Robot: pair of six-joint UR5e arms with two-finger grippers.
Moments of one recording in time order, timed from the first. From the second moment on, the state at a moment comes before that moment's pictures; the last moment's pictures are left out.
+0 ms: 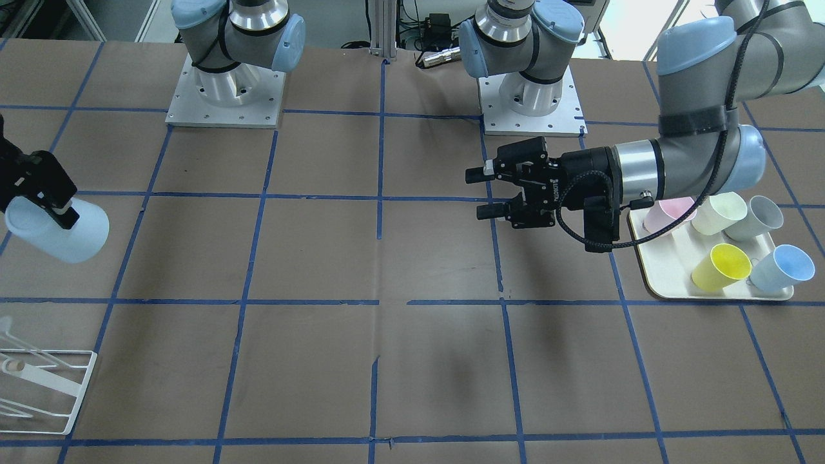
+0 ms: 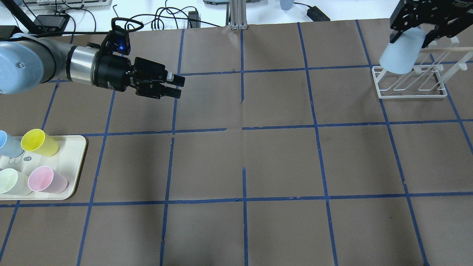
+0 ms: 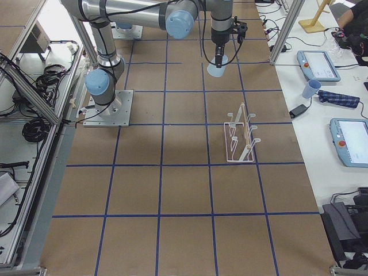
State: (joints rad) left arm -1.31 -1.74 -1.72 -1.83 0.61 0.79; right arm 1.29 -1.45 1.44 -1.72 -1.48 -0.15
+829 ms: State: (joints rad) left arm -1.47 -1.73 -1.48 -1.54 1.50 0.43; right arm 1.17 -1.32 1.47 -1.91 -1.46 -0.36
